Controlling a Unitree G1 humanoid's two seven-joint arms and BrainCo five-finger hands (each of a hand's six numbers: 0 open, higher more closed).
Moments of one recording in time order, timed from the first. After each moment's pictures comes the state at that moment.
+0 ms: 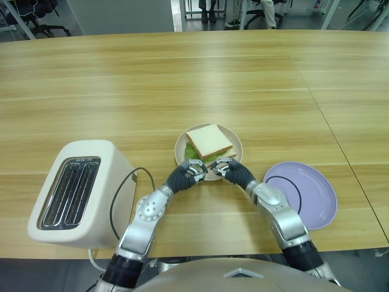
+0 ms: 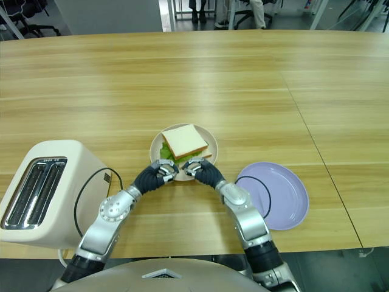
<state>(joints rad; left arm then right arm) 0.10 0.22 -0.24 -0.15 0.07 0.13 -0.26 -0.03 -0.11 0.30 -0.04 0.03 0.36 0.26</state>
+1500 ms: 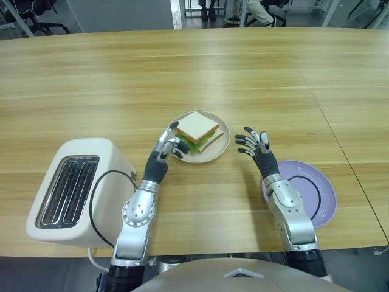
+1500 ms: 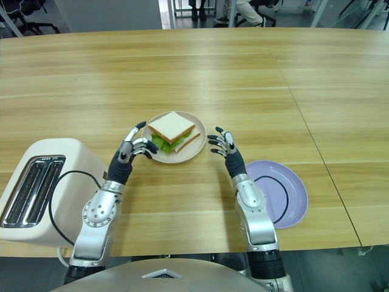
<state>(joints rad) 0.25 0.07 -0.07 -0.35 0.07 -0.09 -0.06 0.15 -0.05 0.14 -0.22 -0.05 0.13 0.08</state>
